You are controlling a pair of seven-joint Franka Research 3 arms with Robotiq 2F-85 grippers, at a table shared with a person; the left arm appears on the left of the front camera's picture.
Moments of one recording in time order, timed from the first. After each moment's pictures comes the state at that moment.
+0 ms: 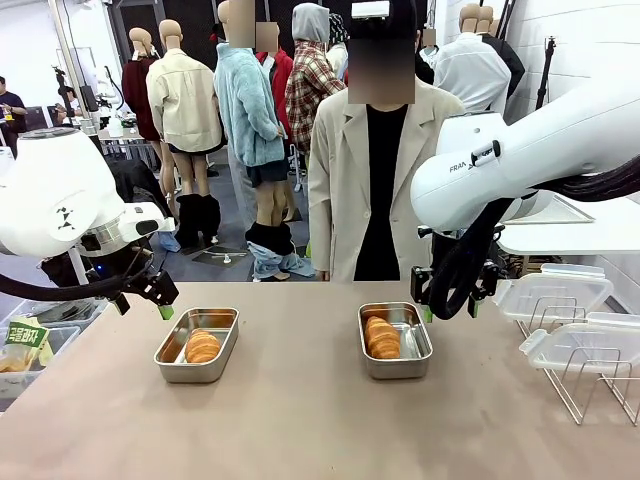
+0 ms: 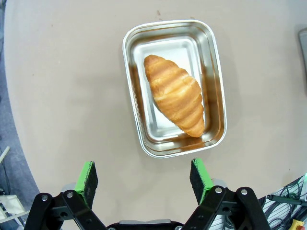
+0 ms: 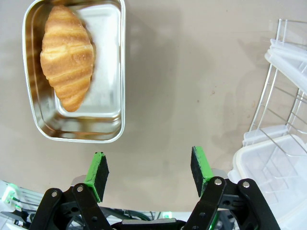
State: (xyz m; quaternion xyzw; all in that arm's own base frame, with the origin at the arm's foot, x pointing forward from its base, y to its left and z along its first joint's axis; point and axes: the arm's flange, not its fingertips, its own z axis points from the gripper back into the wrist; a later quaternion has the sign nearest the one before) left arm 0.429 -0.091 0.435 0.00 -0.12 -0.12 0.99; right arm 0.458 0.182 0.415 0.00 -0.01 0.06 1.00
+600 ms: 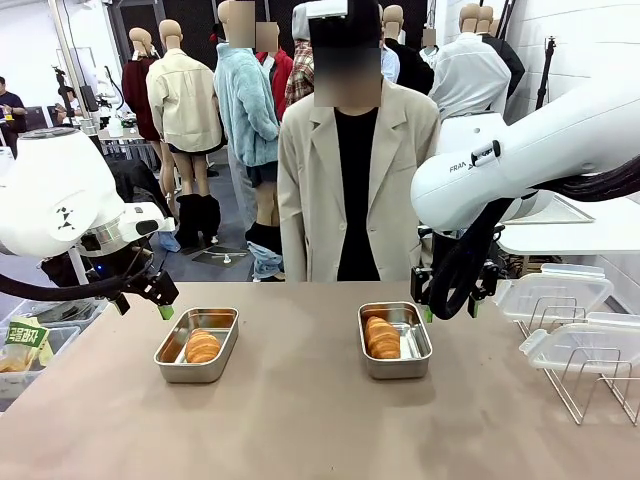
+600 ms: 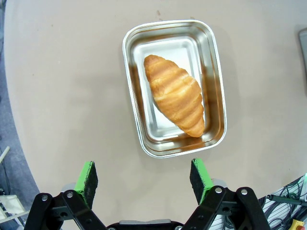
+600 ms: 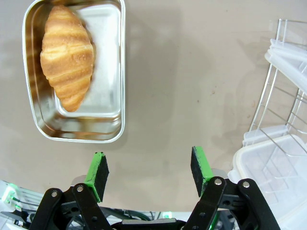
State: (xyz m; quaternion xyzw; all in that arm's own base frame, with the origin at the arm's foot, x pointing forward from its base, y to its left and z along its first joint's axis) left arm 0.429 -0.091 0.435 0.00 -0.12 -0.12 0.99; right arm 0.458 0.182 0.415 0.00 -0.01 0.06 1.00
